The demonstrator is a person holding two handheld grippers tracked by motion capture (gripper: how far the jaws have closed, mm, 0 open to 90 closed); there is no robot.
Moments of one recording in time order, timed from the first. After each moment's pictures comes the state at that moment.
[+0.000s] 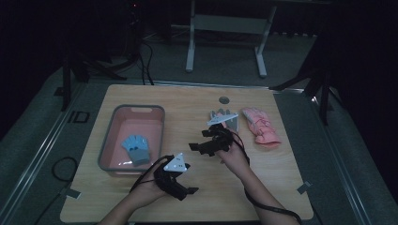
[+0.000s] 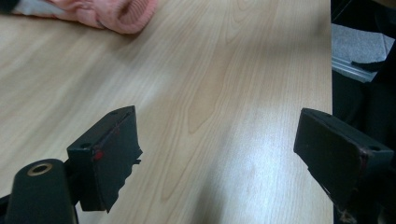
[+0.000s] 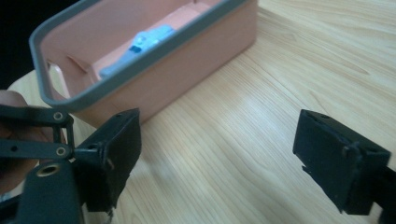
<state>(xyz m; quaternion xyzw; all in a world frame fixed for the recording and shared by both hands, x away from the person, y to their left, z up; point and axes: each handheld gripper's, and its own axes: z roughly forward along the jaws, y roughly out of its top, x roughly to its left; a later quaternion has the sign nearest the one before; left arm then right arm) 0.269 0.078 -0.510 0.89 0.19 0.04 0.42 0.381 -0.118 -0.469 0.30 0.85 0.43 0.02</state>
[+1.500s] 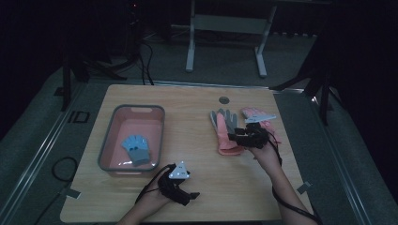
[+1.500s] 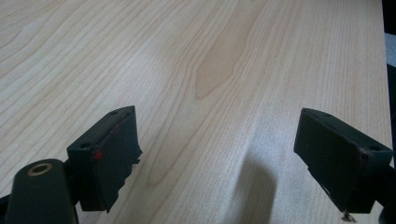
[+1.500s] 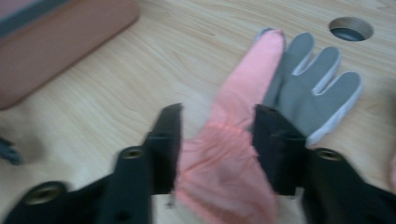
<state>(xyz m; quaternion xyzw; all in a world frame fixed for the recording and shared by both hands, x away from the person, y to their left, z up) 0.266 0.072 -0.559 0.88 0.23 0.04 0.41 0.401 -0.229 -0.479 0.37 0.83 0.41 0.12</state>
